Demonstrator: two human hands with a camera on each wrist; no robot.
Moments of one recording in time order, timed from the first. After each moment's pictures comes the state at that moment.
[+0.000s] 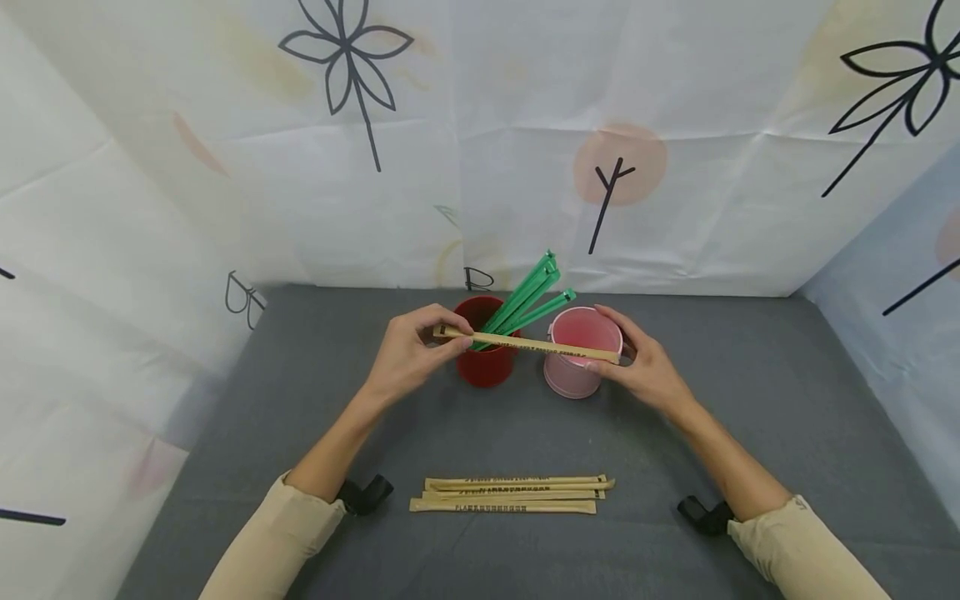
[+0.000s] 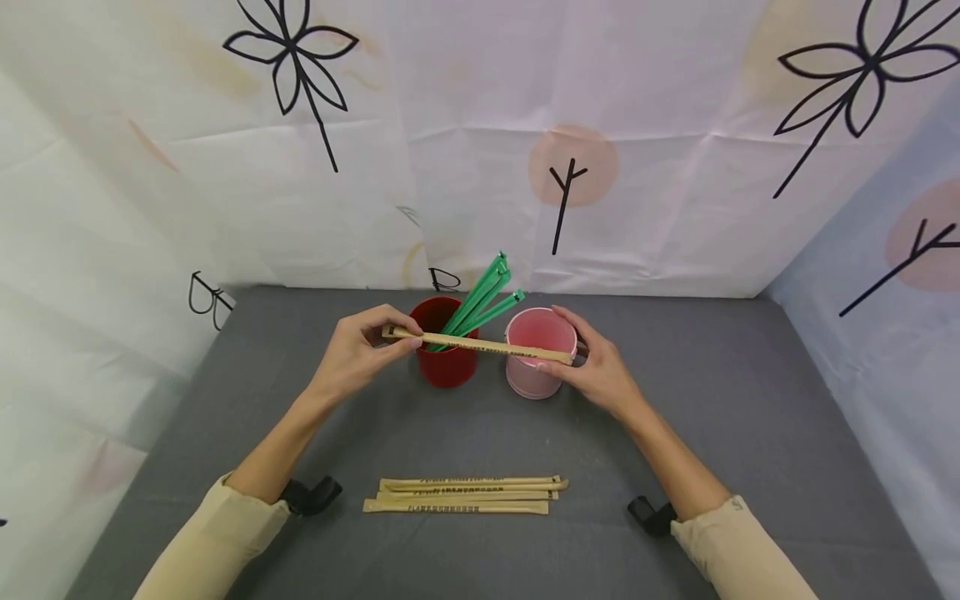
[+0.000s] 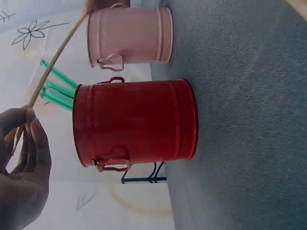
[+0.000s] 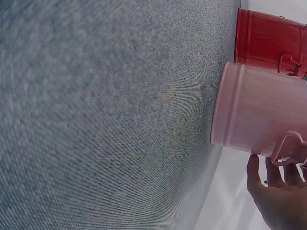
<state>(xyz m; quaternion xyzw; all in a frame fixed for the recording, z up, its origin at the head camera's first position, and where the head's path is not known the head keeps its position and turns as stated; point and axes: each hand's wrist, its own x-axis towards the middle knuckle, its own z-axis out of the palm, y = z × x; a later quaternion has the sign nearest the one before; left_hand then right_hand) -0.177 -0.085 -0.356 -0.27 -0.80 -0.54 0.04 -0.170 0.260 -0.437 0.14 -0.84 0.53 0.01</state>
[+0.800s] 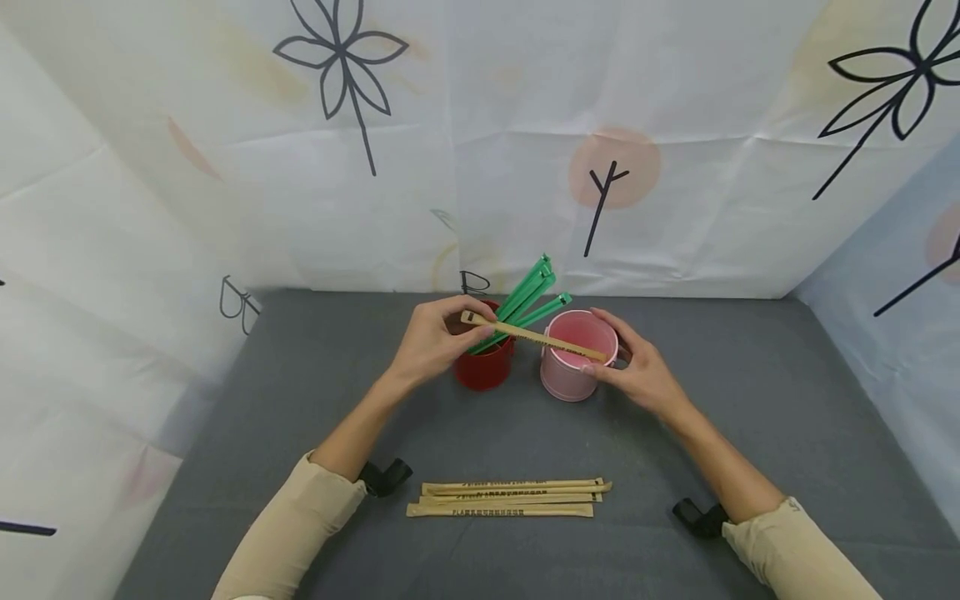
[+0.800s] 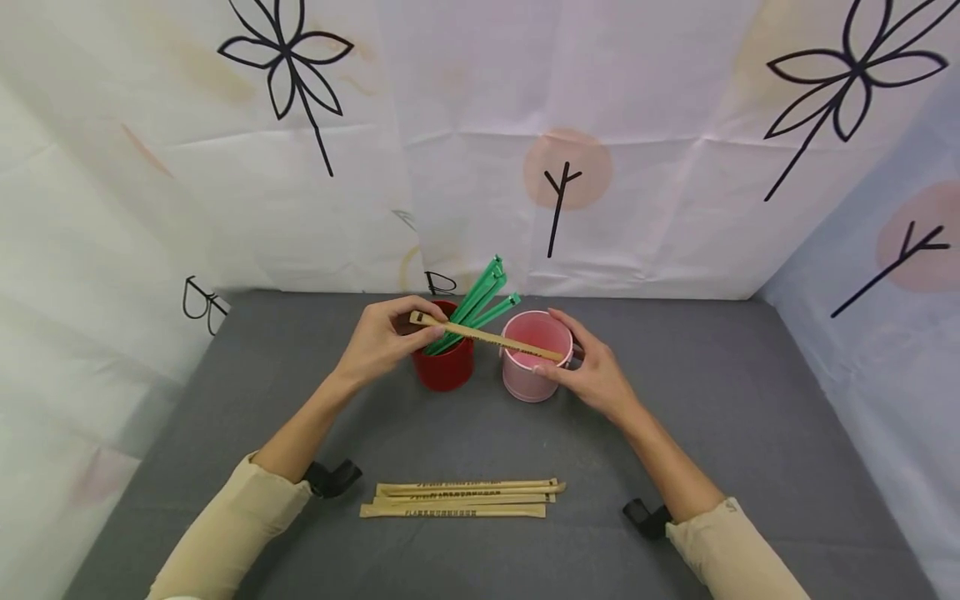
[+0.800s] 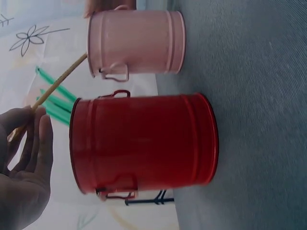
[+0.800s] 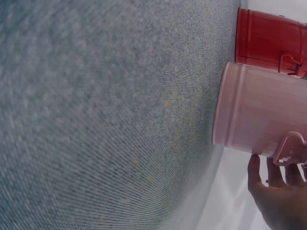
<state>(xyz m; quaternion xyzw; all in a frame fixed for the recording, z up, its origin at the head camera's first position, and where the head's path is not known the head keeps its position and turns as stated) -0.214 -0.061 -0.384 -0.29 -0.77 -0.57 0.01 -0.168 0.260 -0.440 0.15 -0.83 0.53 0.02</state>
